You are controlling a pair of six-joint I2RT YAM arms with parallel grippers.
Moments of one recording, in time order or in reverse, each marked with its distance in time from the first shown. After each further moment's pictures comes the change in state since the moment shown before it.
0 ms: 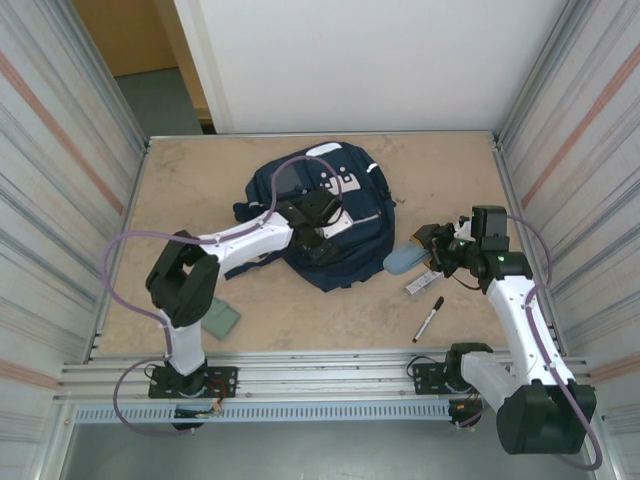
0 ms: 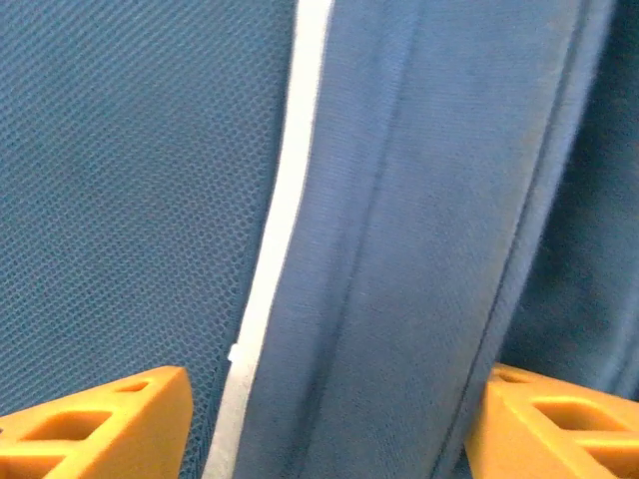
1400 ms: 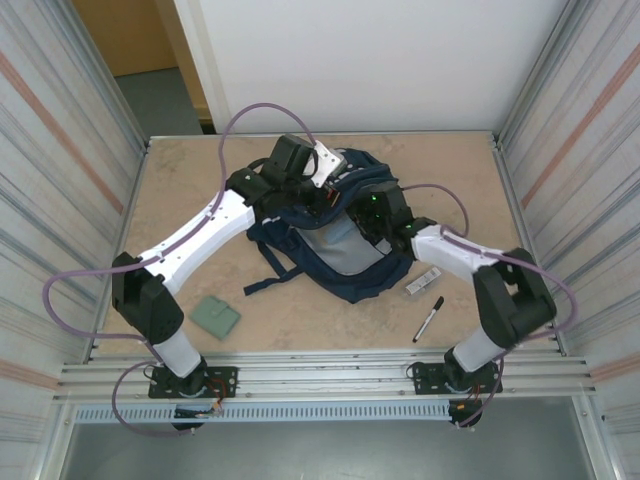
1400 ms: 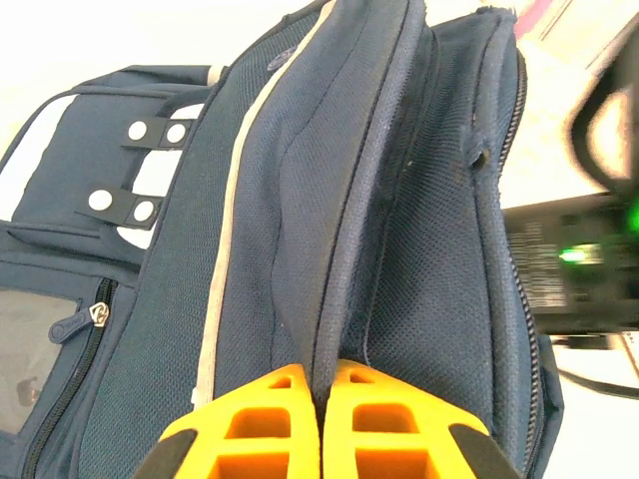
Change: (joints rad) left arm 0.086 -0.208 0.215 -0.019 0.325 -0.246; right arm 0.515 0.667 0.183 0.647 0.525 0.277
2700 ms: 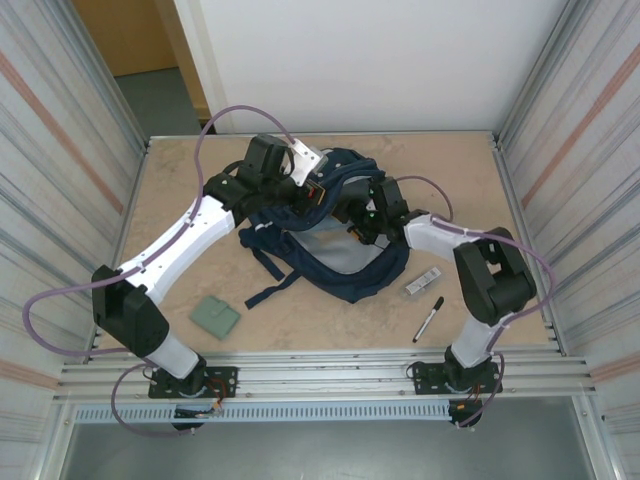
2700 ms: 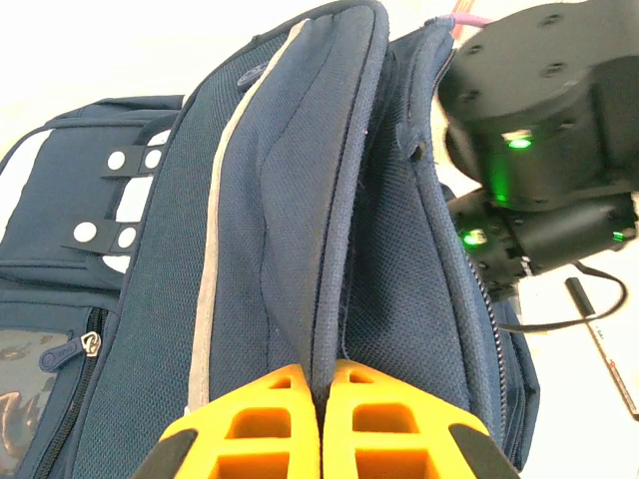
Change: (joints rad) left arm 0.089 -0.108 -0.125 0.075 0.120 0.019; right arm -0.050 0.100 0.046 -0.034 -0.299 -0.237
